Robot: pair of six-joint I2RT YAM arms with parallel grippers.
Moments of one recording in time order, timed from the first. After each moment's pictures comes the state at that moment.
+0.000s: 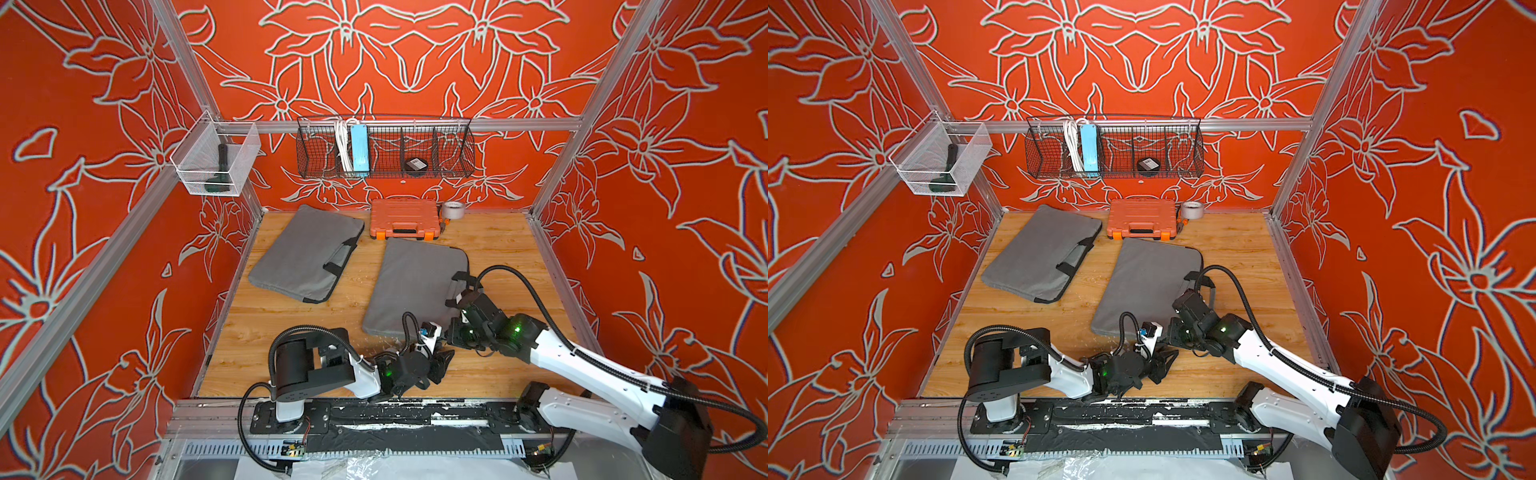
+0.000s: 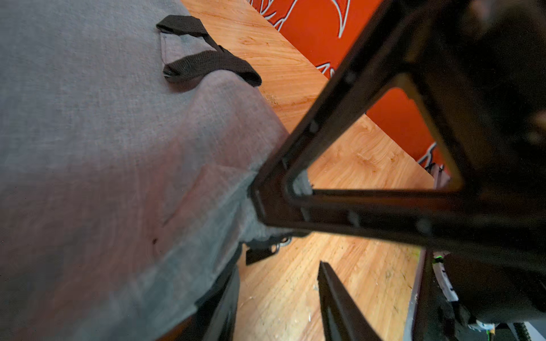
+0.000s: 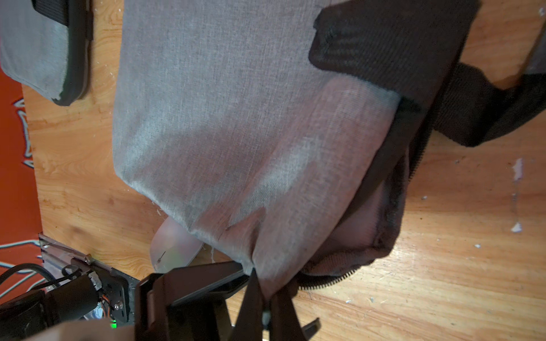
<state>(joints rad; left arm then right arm) -1.27 1.86 0.58 0.95 -0.35 -0.60 0.76 1.02 0.68 -0.64 -0.05 0.92</state>
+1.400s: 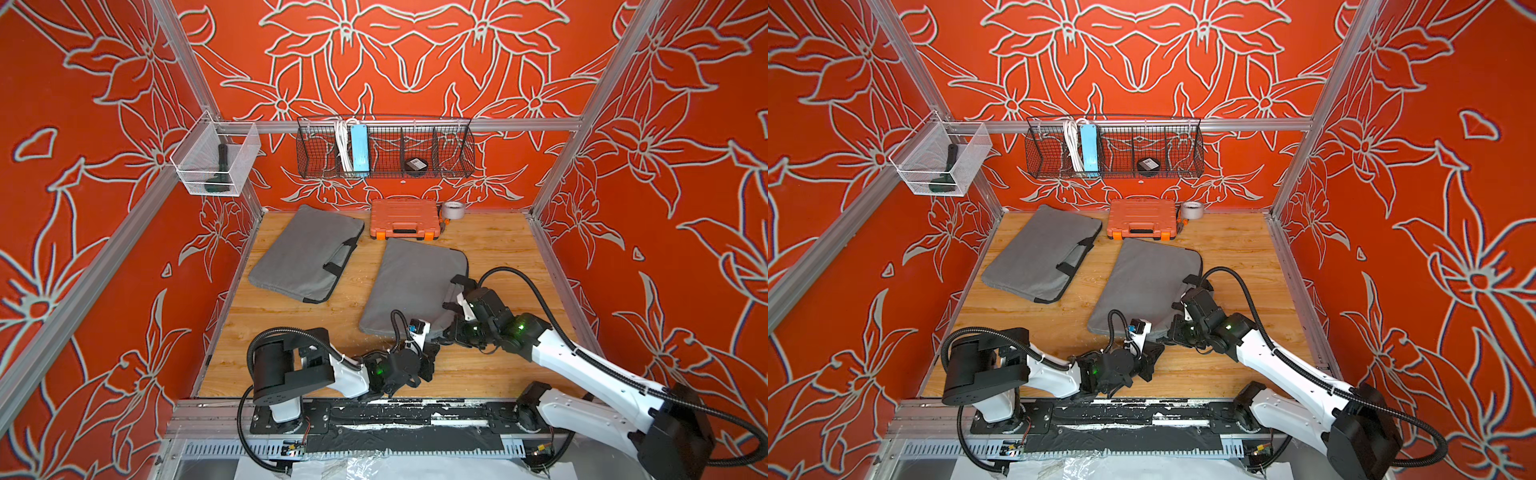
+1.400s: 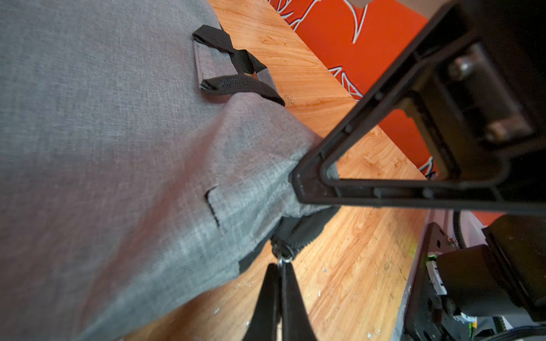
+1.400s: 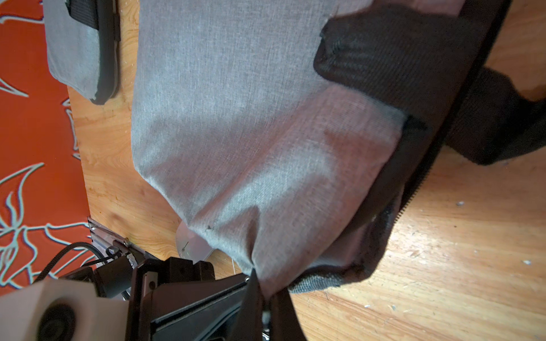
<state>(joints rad) -1.25 1.71 0.50 0.79 -0.34 -0.68 0.64 1.01 0.64 -0.58 -0.21 0.87</state>
